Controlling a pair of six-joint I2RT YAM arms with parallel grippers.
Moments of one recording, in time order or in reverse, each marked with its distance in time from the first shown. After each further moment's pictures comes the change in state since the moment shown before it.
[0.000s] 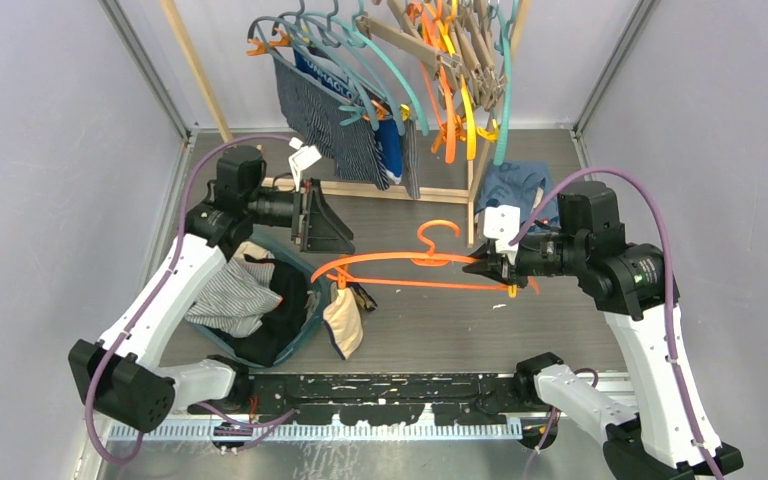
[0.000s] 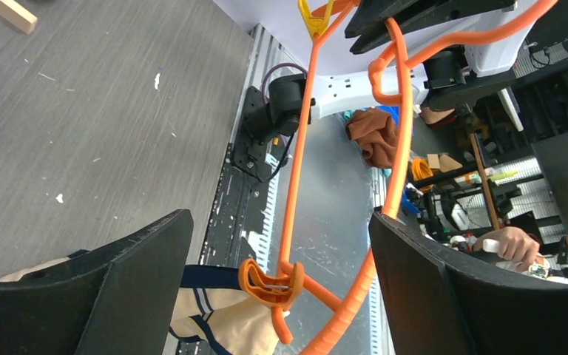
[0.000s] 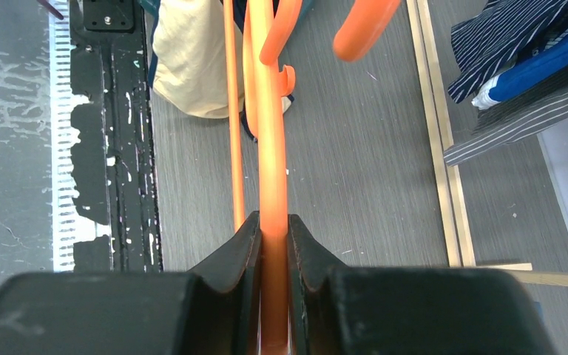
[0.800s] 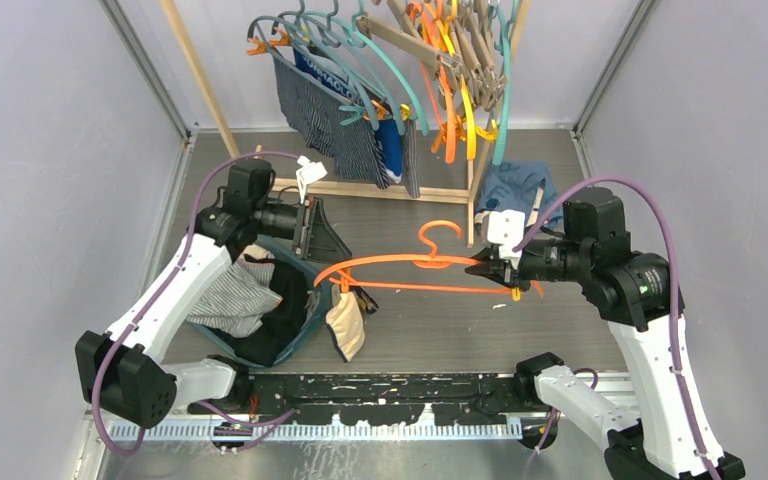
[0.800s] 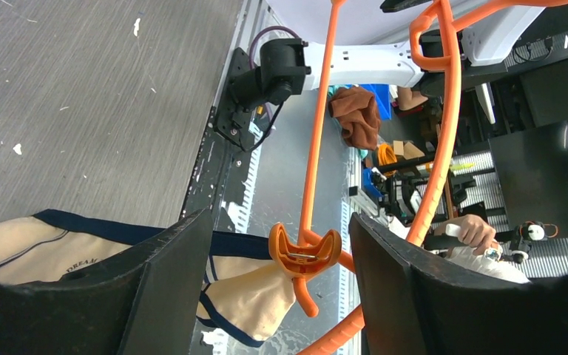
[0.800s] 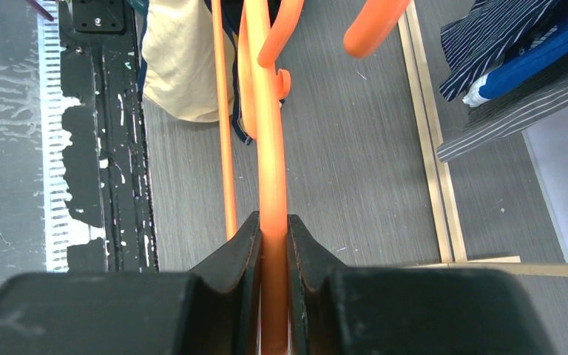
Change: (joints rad) left arm -0.005 0.031 -0.066 -0.095 0.042 0.033; right arm 0.000 -0.034 -0.019 0.023 0.017 0.021
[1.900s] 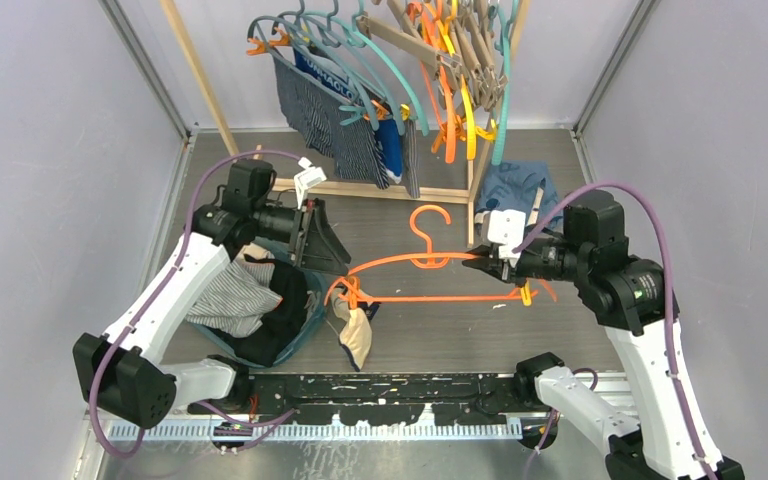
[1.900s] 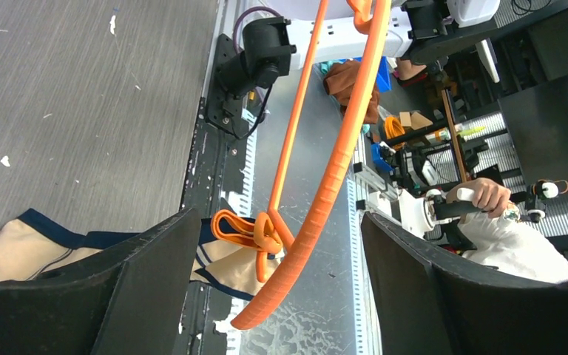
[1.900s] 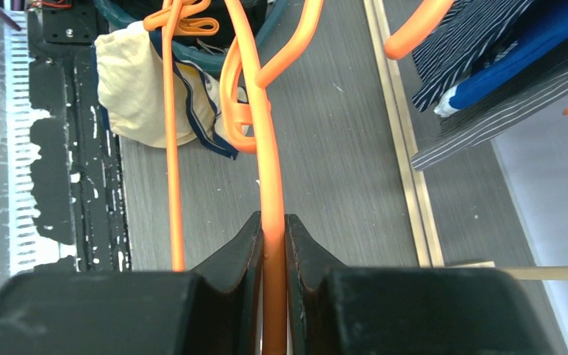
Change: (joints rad) left arm -0.008 -0.002 0.025 -0.116 0.069 0.169; right arm 0.000 -0.032 -0.060 0.112 0.005 0.031
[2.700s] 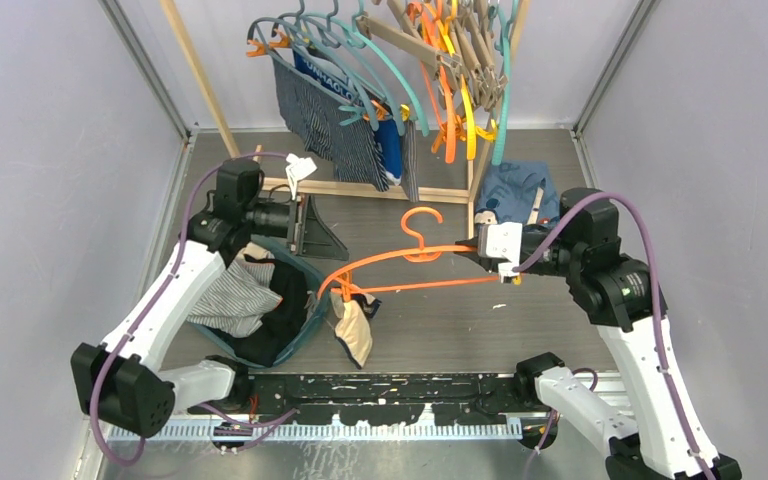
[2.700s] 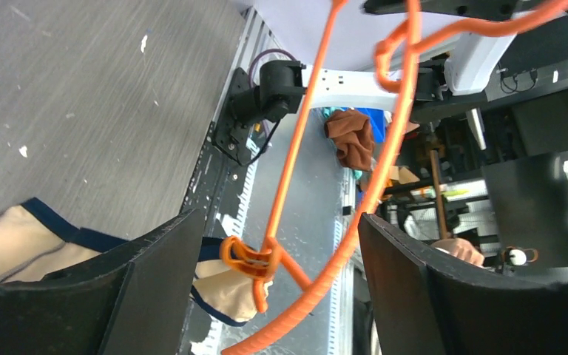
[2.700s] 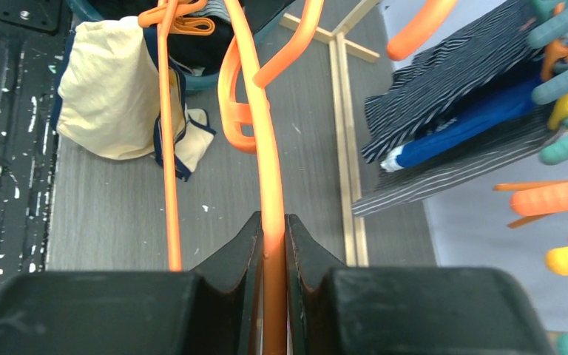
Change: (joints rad) left arm 0.048 -0.031 -0.062 0.182 -0.073 -0.291; right arm 0.000 -0.014 -0.085 0.184 -0.065 -0.166
